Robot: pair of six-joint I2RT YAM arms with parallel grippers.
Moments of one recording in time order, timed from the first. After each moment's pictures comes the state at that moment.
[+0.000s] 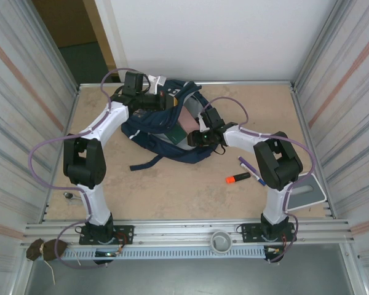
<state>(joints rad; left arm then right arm) -0.29 1.89 1.62 -0.37 0.80 -0.36 0.54 1.90 1.21 -0.26 -0.23 0.41</state>
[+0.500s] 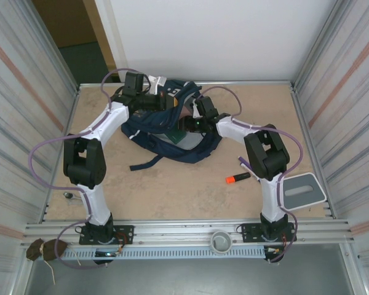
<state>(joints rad) -0.29 1.89 1.61 -0.36 0.80 -0.36 0.52 2.07 1.47 -0.15 -0.27 0.52</state>
